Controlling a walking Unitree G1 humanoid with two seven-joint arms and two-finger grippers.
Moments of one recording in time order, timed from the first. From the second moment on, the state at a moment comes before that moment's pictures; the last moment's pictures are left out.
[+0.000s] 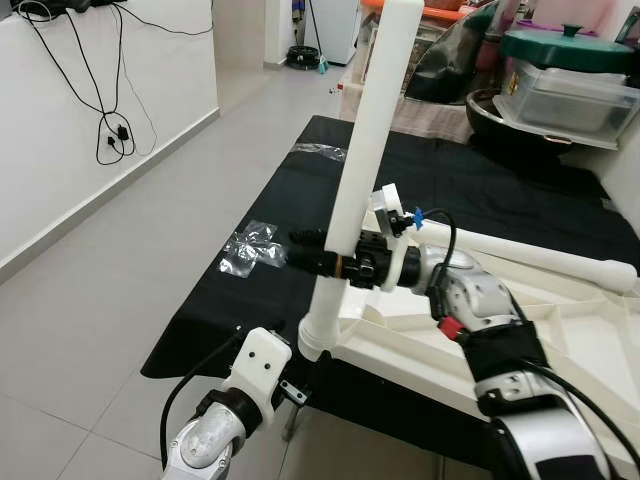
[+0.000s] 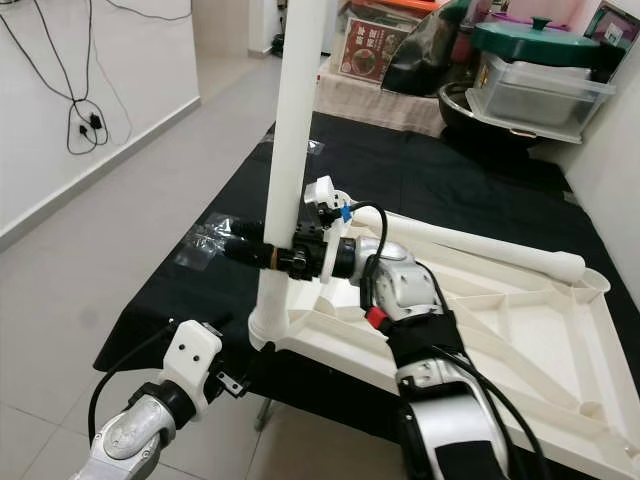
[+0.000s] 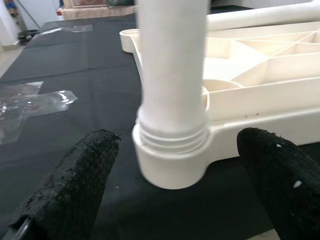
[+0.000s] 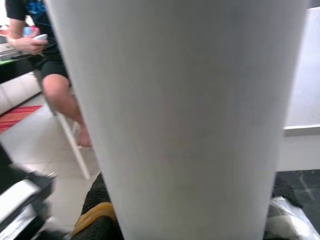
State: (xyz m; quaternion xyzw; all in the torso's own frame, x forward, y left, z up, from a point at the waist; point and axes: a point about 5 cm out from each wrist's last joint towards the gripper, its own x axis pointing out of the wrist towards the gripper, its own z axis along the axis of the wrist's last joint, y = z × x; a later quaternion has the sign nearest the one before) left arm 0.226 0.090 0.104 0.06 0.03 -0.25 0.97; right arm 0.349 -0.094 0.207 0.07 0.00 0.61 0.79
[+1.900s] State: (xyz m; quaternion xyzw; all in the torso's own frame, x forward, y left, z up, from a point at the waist) left arm 0.226 0.091 0.104 0.06 0.03 -0.25 0.97; right arm 0.359 -0.109 0.203 0.10 0.01 0.58 0.81
